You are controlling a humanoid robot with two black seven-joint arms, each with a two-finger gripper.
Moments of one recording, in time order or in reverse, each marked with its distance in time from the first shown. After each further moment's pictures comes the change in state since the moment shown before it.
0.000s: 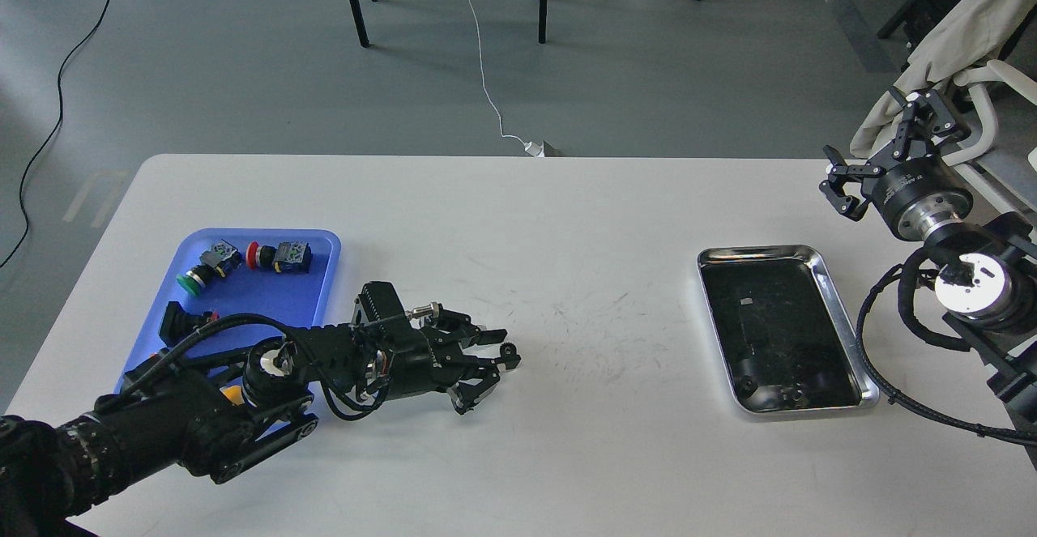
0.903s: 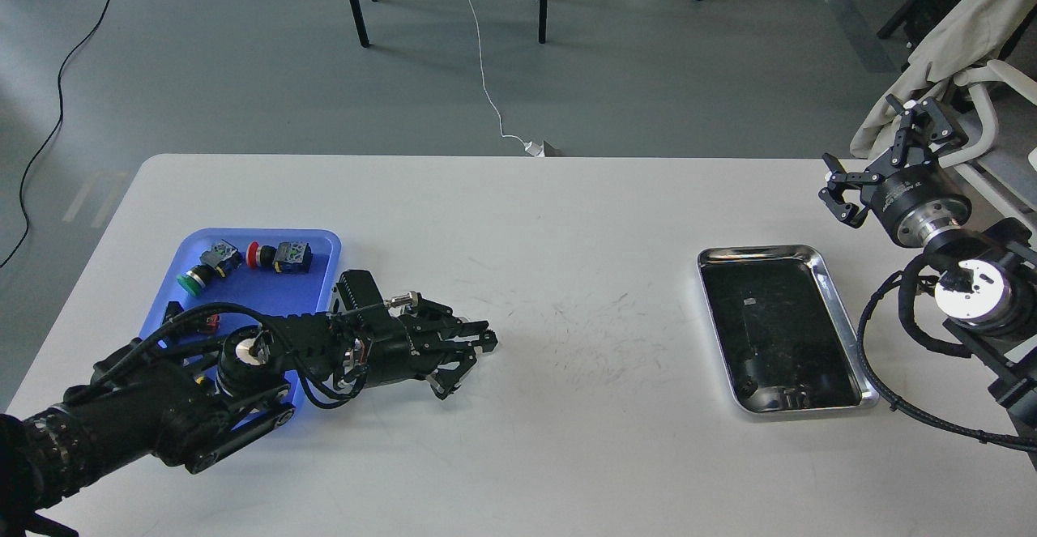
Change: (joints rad) left arm -0.021 0.068 -0.002 -0.023 0.000 -0.003 0.000; right arm -0.009 -0.002 -0.012 0.000 -0.001 0.003 0.000
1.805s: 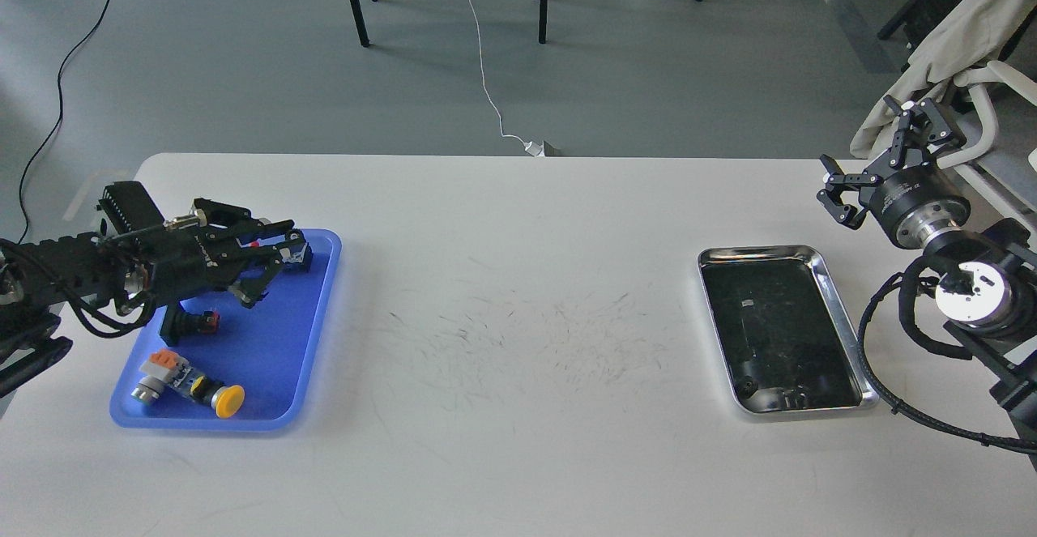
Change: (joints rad) left arm -0.078 0.505 -0.002 -0.081 -0.056 0.114 0.000; right arm -0.004 -0.006 -0.003 0.011 -0.003 0.005 0.000
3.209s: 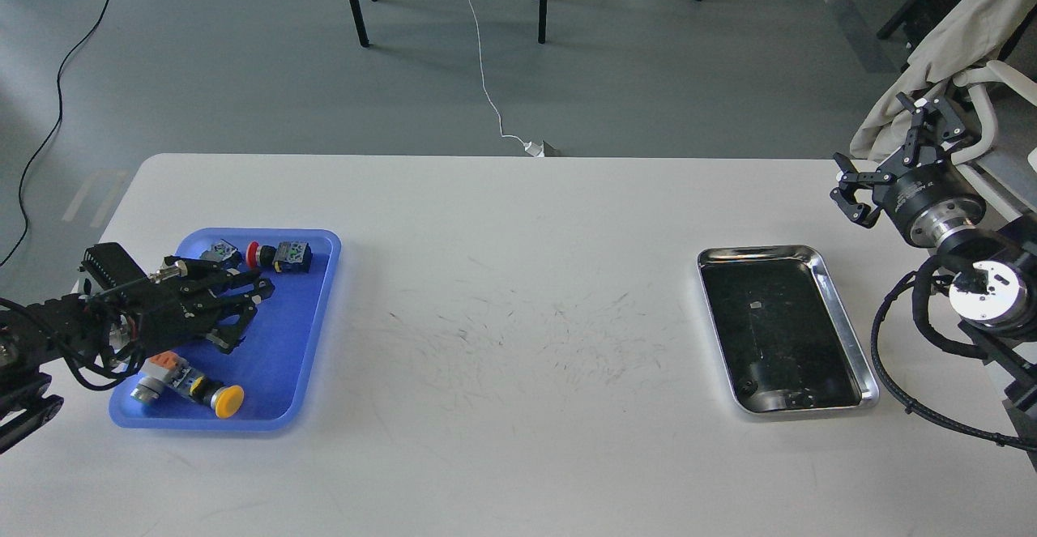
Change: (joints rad) left arm 0.127 -0.094 0.008 0.192 -0.056 0.070 0.000; right arm 0.001 -0.027 -0.005 0.003 -0.007 0.000 -0.002
